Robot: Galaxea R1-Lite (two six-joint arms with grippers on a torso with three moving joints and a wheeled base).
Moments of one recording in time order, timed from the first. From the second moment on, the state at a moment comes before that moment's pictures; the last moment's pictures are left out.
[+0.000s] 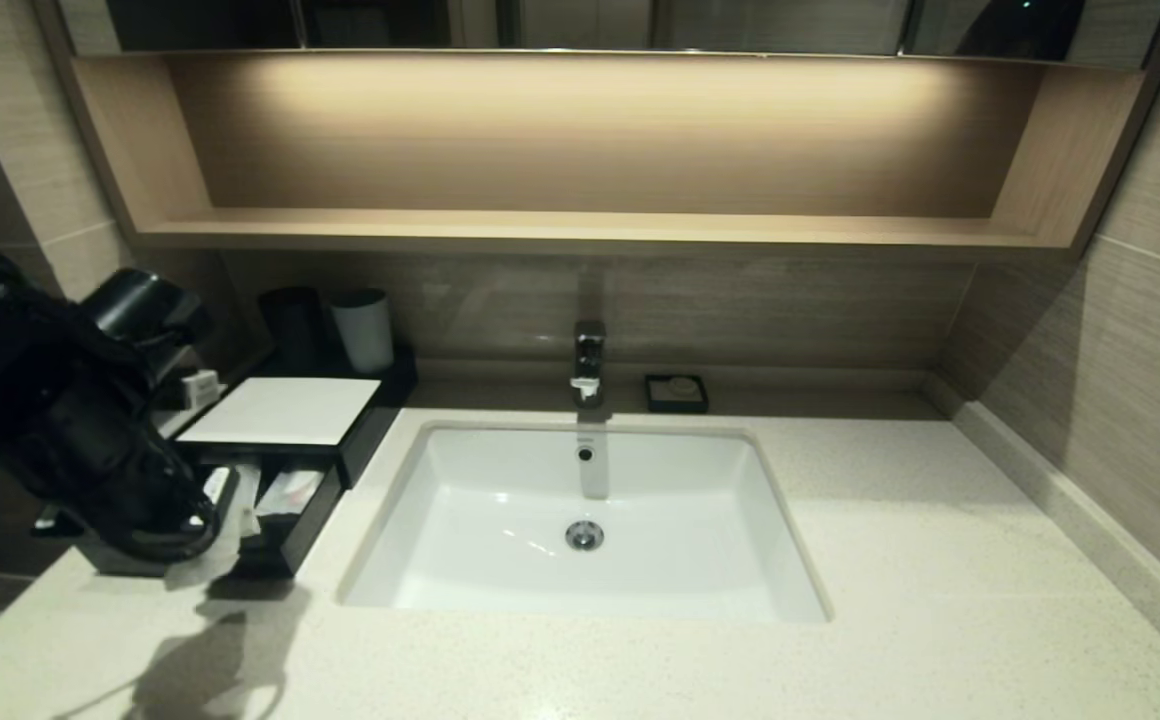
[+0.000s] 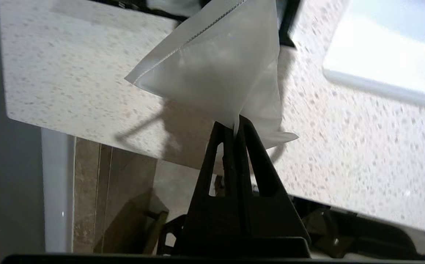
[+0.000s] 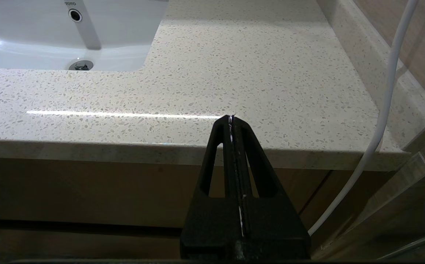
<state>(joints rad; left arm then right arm) -0.05 1.68 -1.29 0.82 0.14 -0.17 0.00 0.00 -0.10 0.26 0.01 0.00</state>
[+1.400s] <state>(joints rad) 0.28 2.12 -1.67 0.81 0.13 -0.12 0.00 0.00 -0.10 0.26 0.01 0.00</state>
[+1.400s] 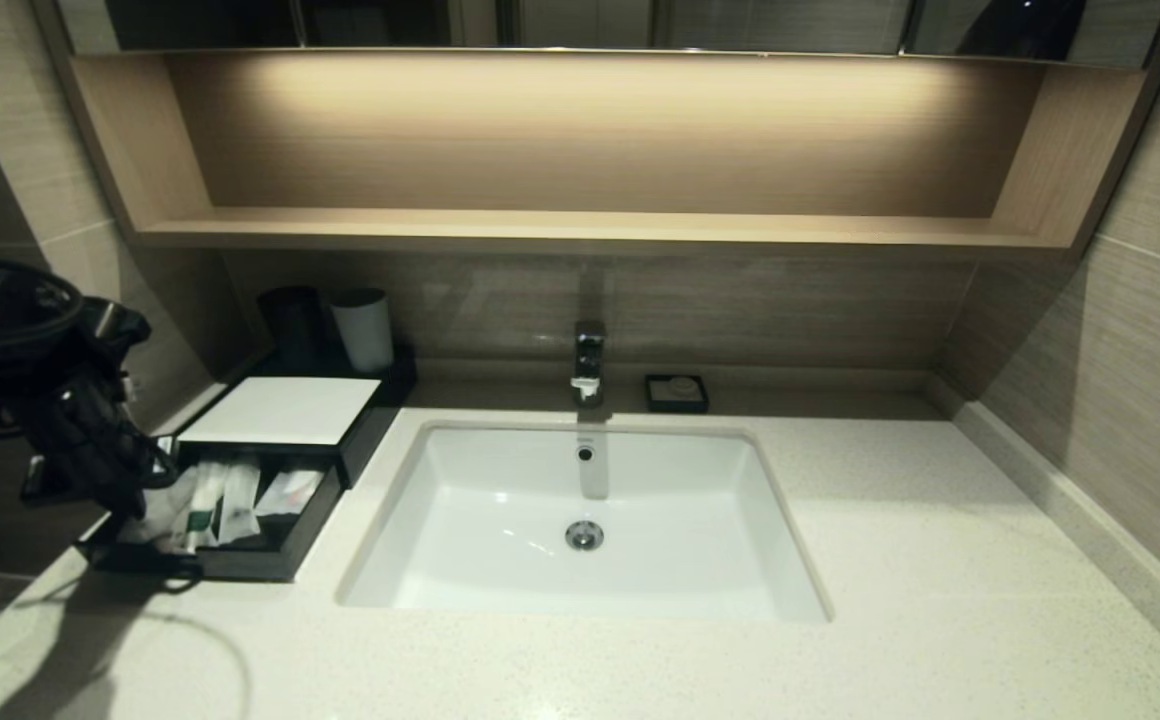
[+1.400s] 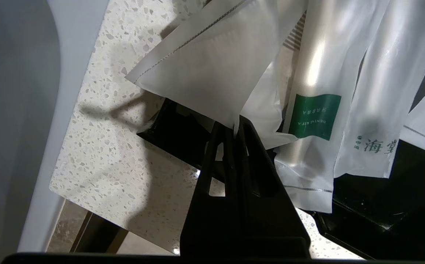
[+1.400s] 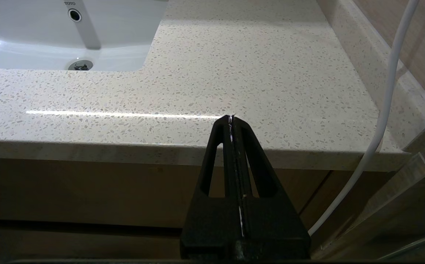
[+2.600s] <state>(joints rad) 0.22 2.00 -1.64 0.84 0.11 -0.12 0.00 0.00 -0.10 0.26 0.01 0.00</state>
